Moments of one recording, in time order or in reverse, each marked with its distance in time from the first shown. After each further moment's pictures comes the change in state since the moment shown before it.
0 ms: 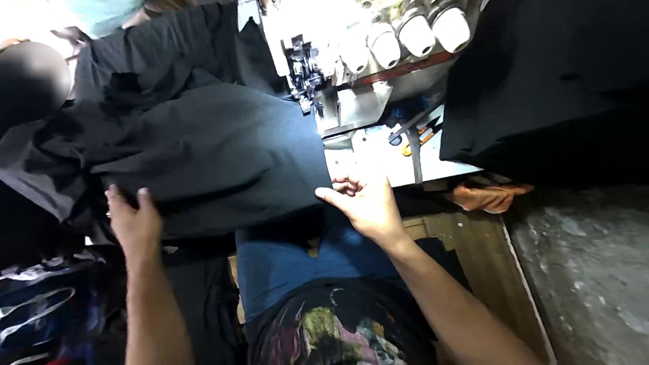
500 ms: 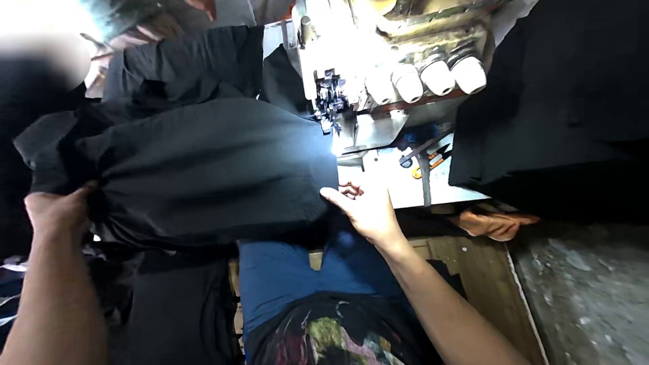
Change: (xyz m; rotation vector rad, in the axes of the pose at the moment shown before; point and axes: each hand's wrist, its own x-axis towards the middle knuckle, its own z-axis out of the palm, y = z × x) left_hand 0.105 -0.079 -0.065 -0.144 0.088 -0.199; right_hand 0.025 0.004 0.015 0.026 -0.008 0.055
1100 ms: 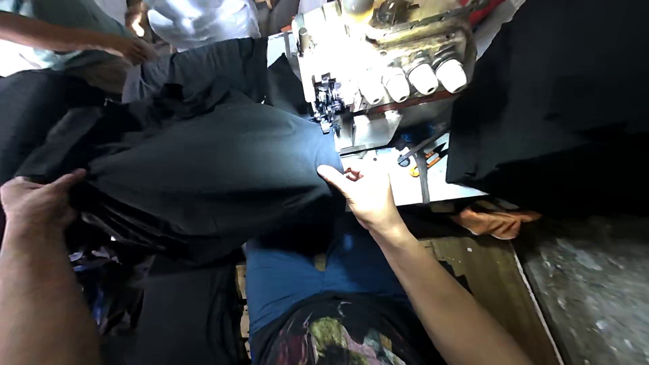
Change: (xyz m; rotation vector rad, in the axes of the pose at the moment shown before) left_hand 0.029 0.022 -0.039 -0.266 -0.043 0.132; right_hand 0.010 -0.030 0.006 0.016 0.100 -0.119
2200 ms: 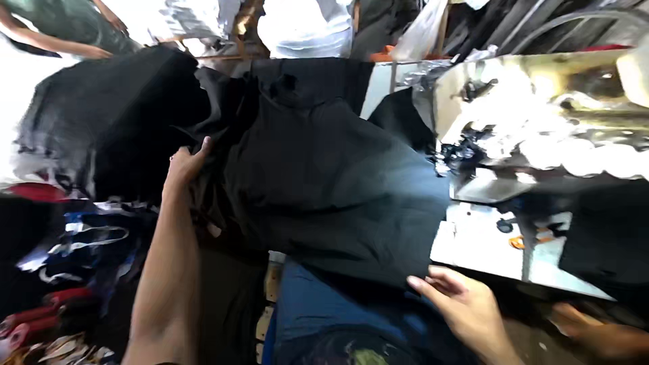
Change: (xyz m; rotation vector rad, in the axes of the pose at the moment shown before) left_hand 0.005 -0.020 0.023 0.523 -0.076 -0.153; right_hand -0.072 0.000 -0.015 -0.129 -0.213 0.175
